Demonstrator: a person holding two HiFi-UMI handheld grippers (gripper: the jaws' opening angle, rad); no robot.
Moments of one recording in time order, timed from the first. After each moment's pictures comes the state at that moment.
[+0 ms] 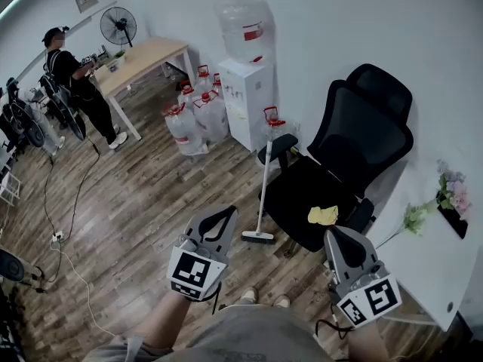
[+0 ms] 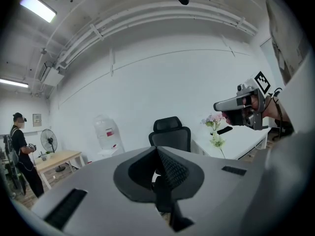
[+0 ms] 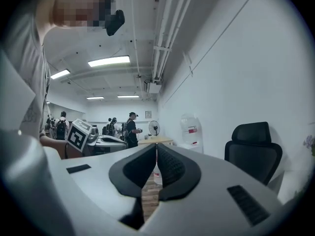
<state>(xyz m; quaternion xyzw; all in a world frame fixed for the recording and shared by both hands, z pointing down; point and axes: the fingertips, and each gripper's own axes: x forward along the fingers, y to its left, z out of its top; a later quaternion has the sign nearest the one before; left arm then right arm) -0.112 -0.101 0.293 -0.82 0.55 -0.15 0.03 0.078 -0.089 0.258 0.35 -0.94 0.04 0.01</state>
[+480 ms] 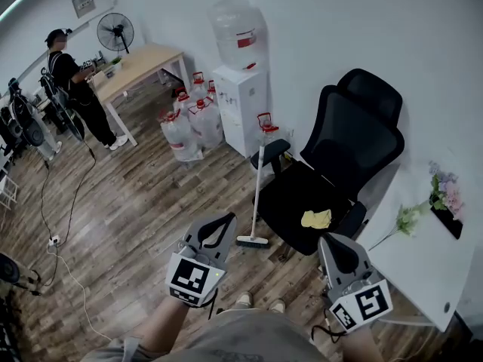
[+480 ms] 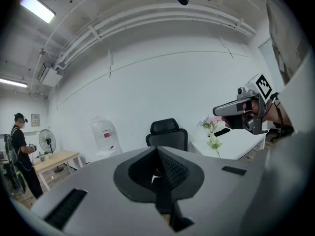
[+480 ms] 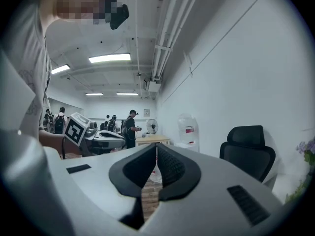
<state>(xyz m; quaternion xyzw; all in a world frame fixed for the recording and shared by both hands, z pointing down) -0.088 -0.089 0.285 -0.83 0.54 -0.14 0.03 0.094 -0.076 0.262 0.36 -0.93 0.03 0.03</state>
